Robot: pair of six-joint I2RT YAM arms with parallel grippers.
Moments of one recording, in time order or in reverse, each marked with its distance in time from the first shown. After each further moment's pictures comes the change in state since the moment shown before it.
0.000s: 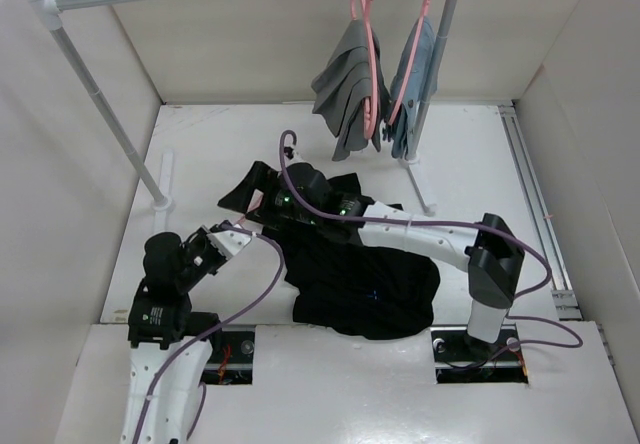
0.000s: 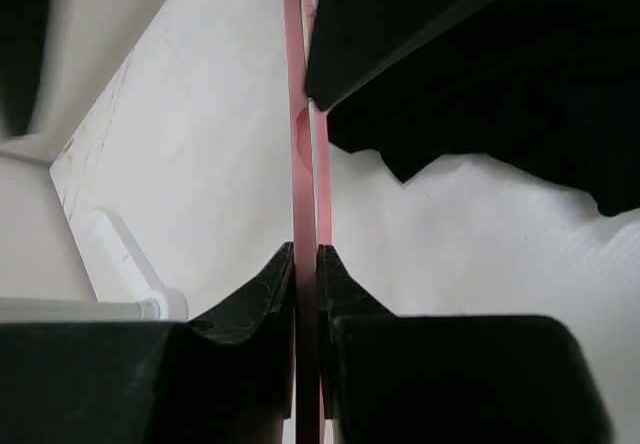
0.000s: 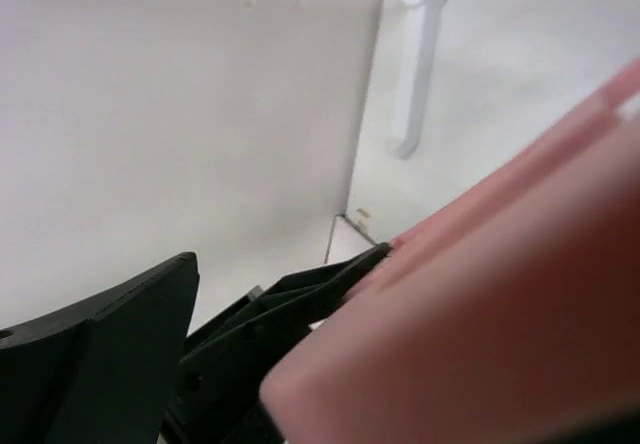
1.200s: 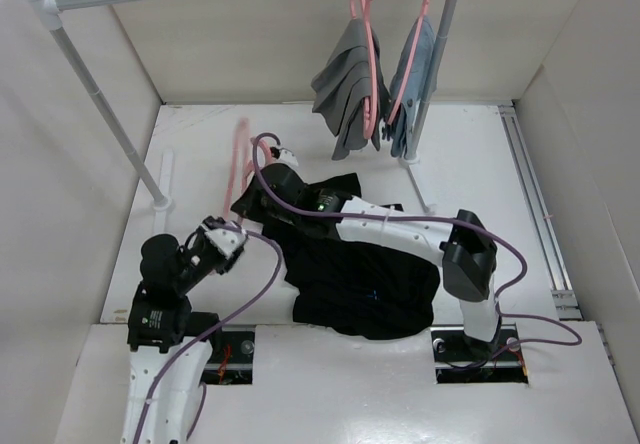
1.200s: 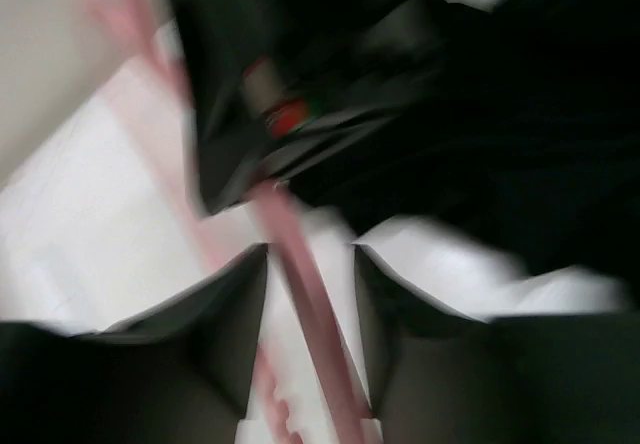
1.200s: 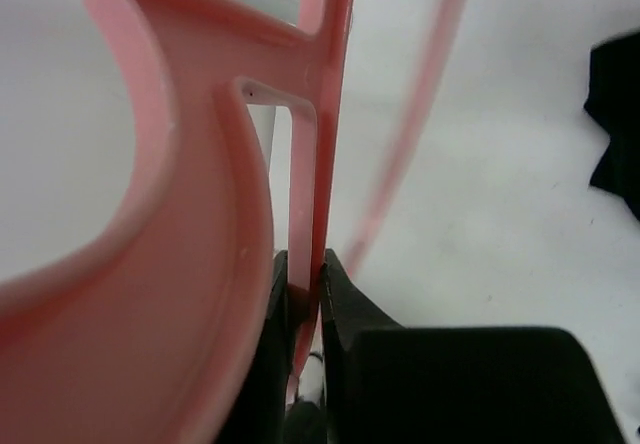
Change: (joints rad) left arm -0.003 -0.021 -0.002 0.084 0.077 -0.182; right arm 0.022 0.146 0.201 -0.233 0.160 -0.087
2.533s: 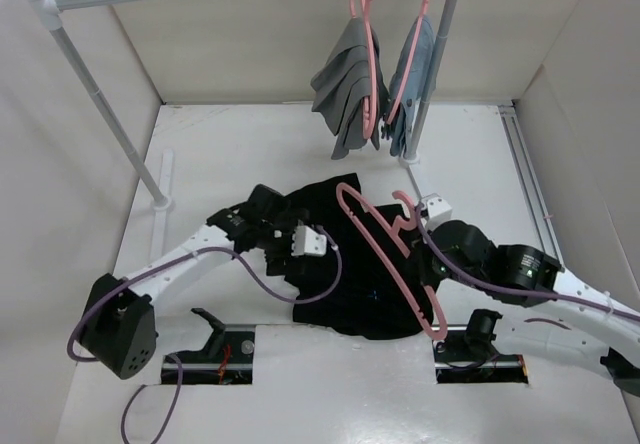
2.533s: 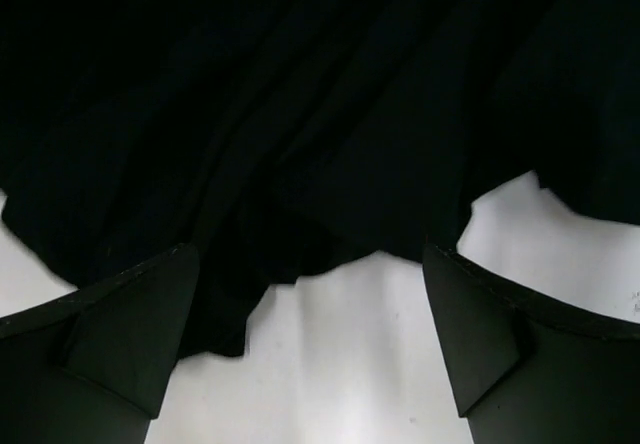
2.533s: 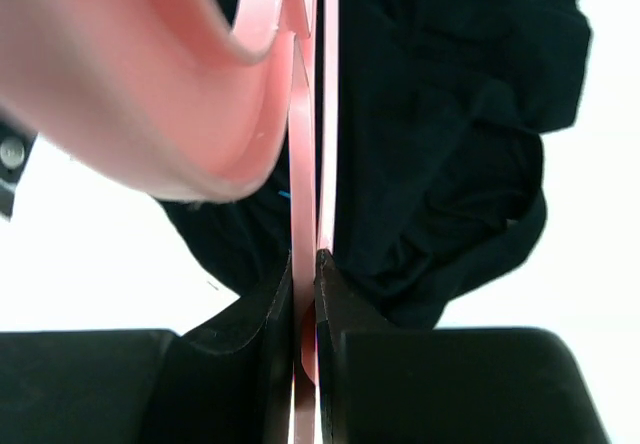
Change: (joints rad) left arm -0.478 0.895 0.187 -0.017 -0.027 0.462; right arm -0.055 -1.178 -0.771 -0.697 0.058 -0.608
